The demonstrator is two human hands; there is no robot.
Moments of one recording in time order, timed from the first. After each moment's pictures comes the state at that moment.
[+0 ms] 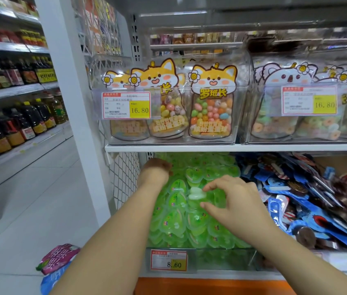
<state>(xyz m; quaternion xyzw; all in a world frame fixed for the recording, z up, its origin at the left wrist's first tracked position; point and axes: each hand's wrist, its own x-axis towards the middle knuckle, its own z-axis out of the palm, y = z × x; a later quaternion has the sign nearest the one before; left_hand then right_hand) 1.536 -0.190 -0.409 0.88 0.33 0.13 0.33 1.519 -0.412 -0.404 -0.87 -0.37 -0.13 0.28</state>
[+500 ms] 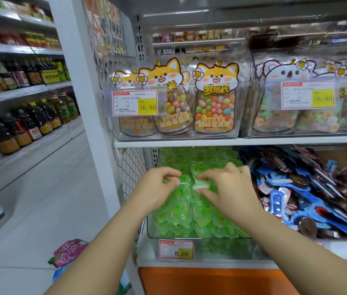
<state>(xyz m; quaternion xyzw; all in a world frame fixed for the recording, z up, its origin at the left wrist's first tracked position) 1.443 -0.225 -0.398 0.89 0.15 0.17 0.40 1.520 -0.390 -0.404 -0.88 -0.39 -0.22 0.17</state>
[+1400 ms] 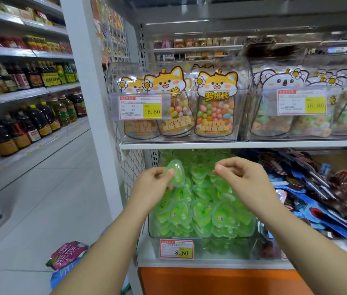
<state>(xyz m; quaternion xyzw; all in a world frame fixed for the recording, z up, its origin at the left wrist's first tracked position) 1.435 -0.224 -0.396 0.80 0.22 0.24 0.50 1.515 -0.410 -0.379 -0.76 -0.28 -0.02 0.58</state>
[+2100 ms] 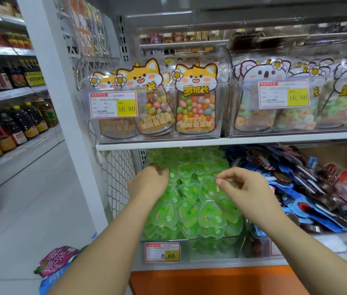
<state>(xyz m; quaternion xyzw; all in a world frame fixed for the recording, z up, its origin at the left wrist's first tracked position) 1.493 -0.225 -0.414 0.91 0.33 0.14 0.21 1.534 -0.441 -0.406 -0.81 -0.26 -0.06 0.52</state>
